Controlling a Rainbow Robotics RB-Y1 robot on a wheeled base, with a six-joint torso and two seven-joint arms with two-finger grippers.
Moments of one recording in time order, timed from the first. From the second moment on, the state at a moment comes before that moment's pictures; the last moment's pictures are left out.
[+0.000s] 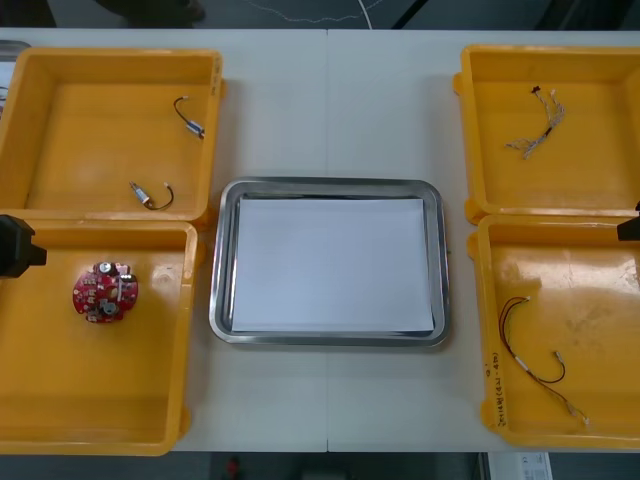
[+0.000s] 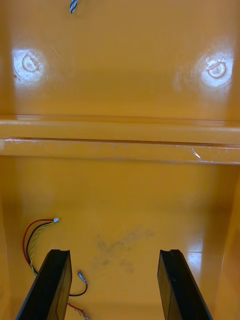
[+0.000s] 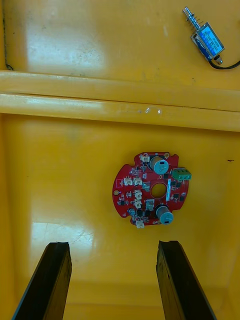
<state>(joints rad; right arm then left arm) -0.29 -0.65 -0.41 -2.07 -0.71 1.92 1.49 -0.17 0.62 0.40 -2.18 0.68 1.91 -1.36</state>
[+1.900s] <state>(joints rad) -0.29 -0.65 -0.41 -2.07 -0.70 1.92 1.49 -0.17 0.62 0.40 -2.18 0.68 1.91 -1.36</state>
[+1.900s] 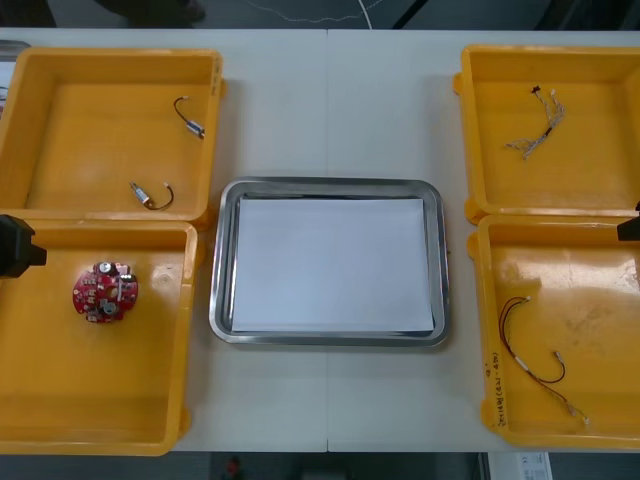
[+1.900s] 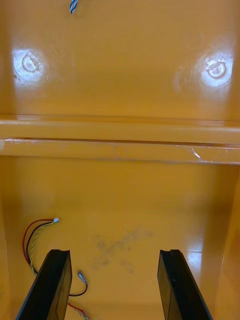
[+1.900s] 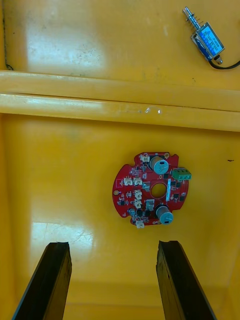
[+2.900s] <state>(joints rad) -0.13 -0.65 -0.39 -2.20 -0.73 1.92 1.49 -0.19 0.62 0.24 -2.18 0.64 1.91 -1.26</state>
